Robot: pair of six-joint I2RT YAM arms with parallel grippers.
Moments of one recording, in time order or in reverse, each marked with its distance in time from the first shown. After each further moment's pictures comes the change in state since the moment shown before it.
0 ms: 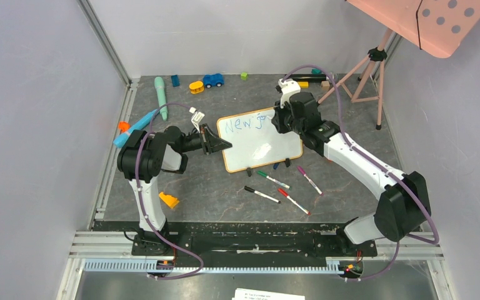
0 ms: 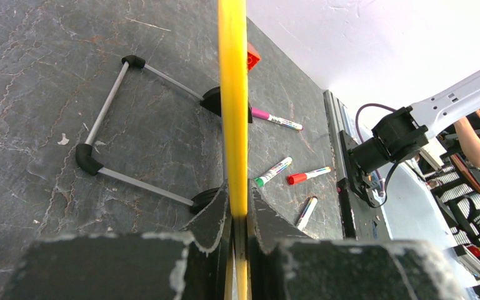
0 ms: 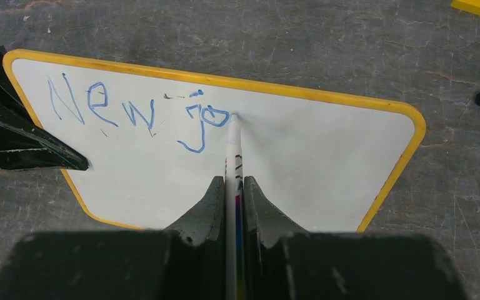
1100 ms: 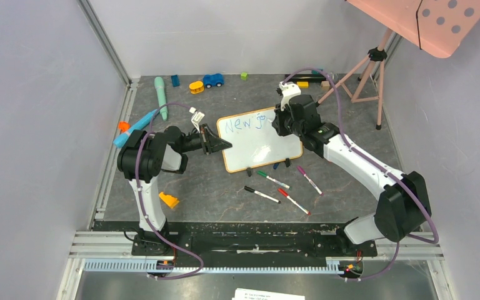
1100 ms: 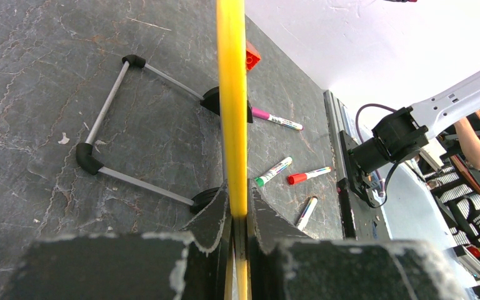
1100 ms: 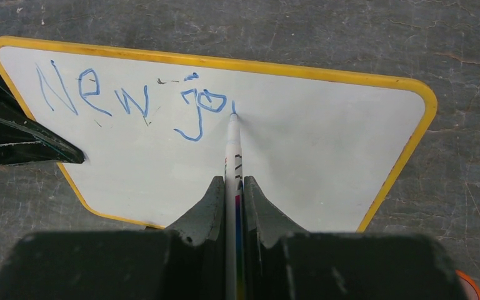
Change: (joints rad) left arm 0.000 0.000 0.000 -0.002 0.000 0.000; right arm 0.000 0.002 -0.028 -0.002 0.005 0.027
